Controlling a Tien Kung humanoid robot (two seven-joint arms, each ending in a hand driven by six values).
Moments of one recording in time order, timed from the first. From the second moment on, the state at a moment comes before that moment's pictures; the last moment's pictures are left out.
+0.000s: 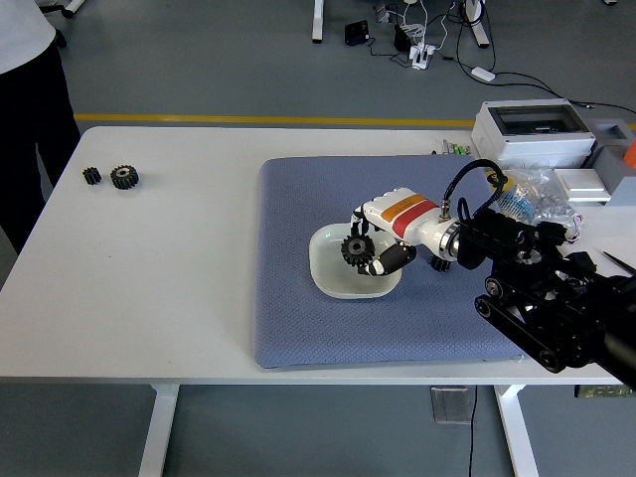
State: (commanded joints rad) left arm -0.05 0.08 -1.65 -0.18 1.64 -0.01 0.08; right arm 0.88 -0.16 0.58 0.88 -2.09 -0.08 0.15
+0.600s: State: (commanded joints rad) left arm -0.05 0.08 -1.66 -0.18 1.65 -0.01 0.08; right arm 0.86 -0.23 0.69 0.88 -2.11 -0.07 0.19
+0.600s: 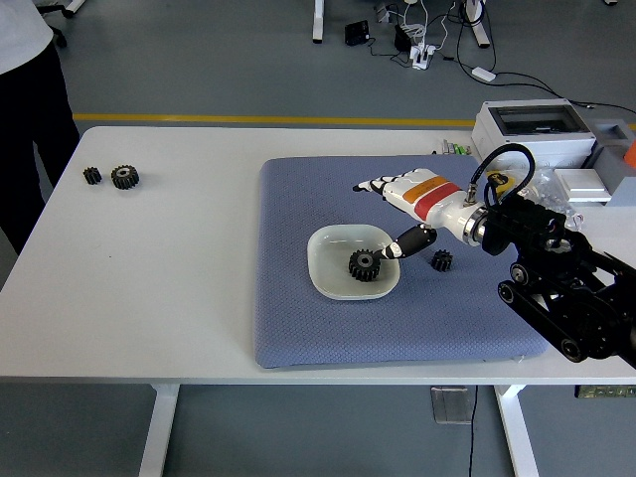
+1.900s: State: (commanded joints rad) left arm -0.05 0.07 -1.63 -0.18 1.61 -0.01 0.07; right arm 0.77 -0.19 0.73 0.57 -1.95 -0.11 0.23
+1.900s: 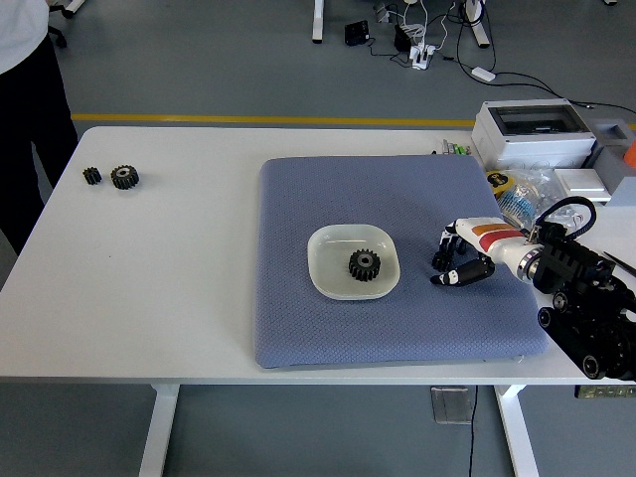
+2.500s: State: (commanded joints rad) left arm -0.05 0.08 -1.62 -0.18 1.62 -0.01 0.07; right arm 0.76 -0.19 0.70 0.56 -1.94 -0.16 0.22
